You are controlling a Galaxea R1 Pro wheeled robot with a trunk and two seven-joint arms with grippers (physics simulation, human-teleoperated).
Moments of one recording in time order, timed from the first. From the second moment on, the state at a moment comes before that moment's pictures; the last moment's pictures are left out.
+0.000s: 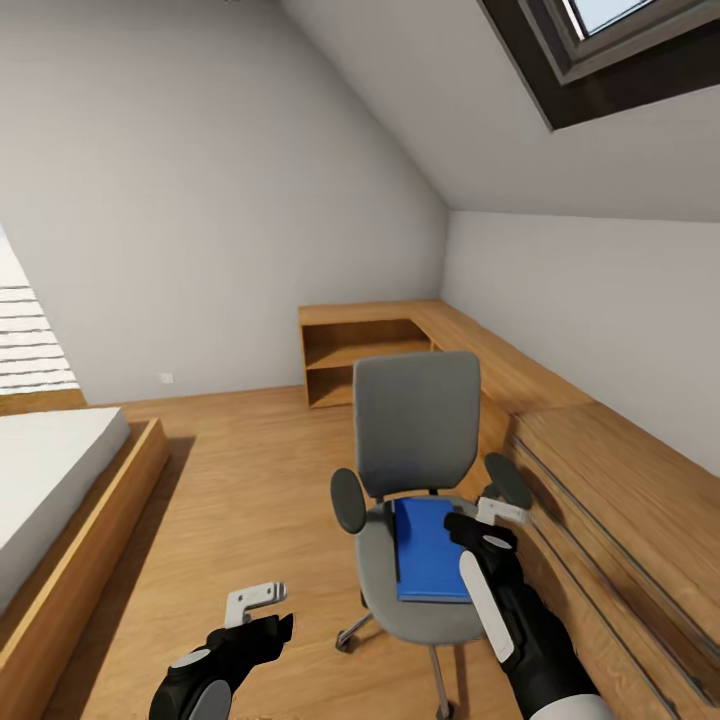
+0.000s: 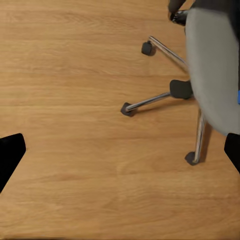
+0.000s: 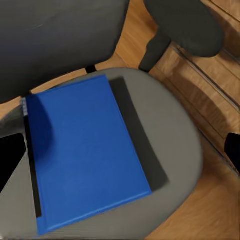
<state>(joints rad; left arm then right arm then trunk) -0.04 0.02 -0.29 -1.59 0.57 0.69 0.55 -0.44 0.10 0.09 -1.18 -0.28 0.50 -0.54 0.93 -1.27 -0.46</state>
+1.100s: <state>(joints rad) -0.04 0.02 -0.26 -1.59 0.57 0.69 0.55 -0.43 0.09 0.09 -1.18 -0.29 0.50 -0.50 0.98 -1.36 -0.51</state>
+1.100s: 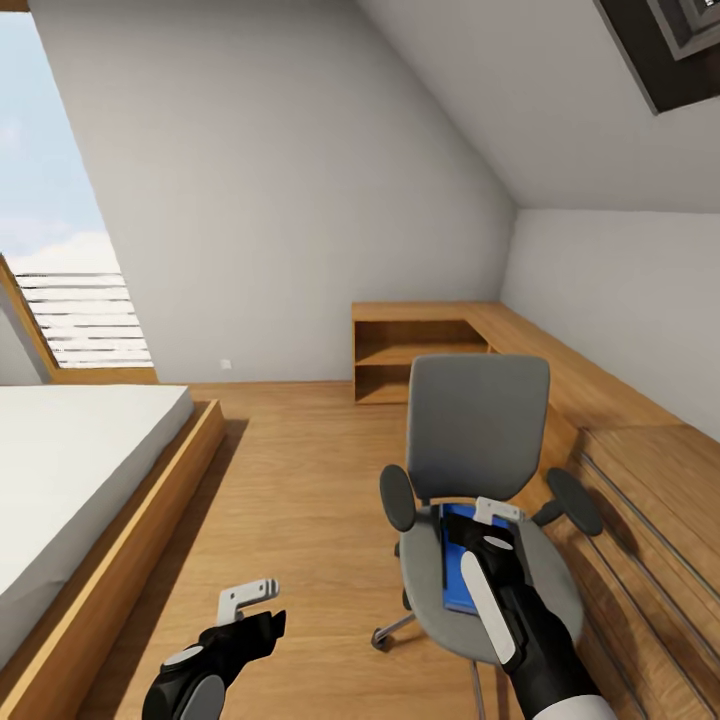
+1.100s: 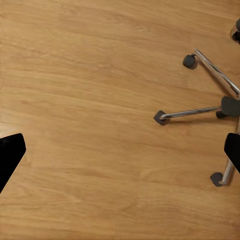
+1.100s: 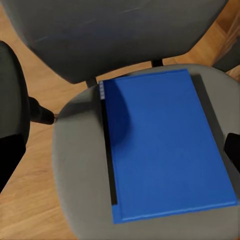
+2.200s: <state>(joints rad) -0.04 0.02 -0.24 -1.59 0.58 0.69 0.55 -0.44 -0.07 0.08 -0.97 -0.29 0.19 -0.23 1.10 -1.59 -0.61</state>
